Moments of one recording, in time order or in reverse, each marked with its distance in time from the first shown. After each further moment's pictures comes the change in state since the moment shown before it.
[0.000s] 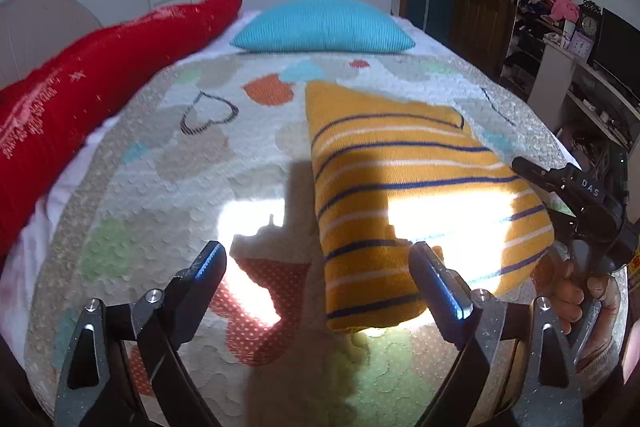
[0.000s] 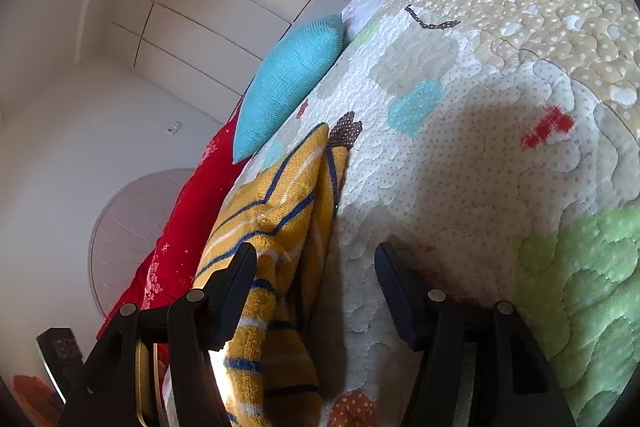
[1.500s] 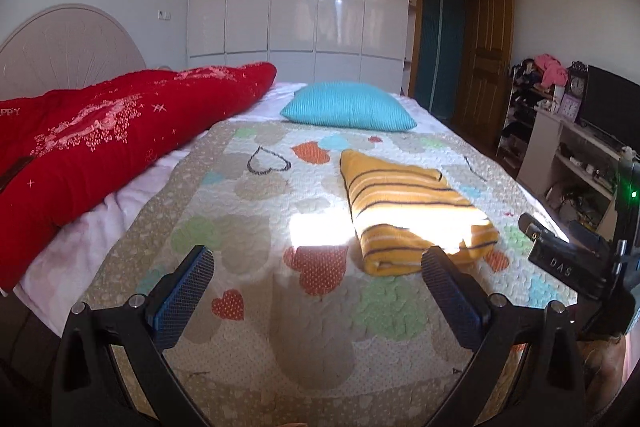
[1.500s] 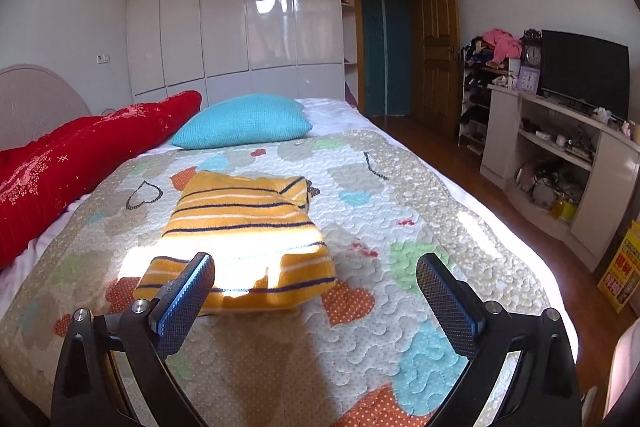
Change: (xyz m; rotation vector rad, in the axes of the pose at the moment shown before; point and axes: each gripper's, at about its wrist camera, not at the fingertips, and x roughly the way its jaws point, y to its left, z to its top) left arm -0.144 0.049 -0.072 -0.096 -0.207 -0.005; right arm -0.110 0.200 -0.142 -0.591 -0.279 -0.670
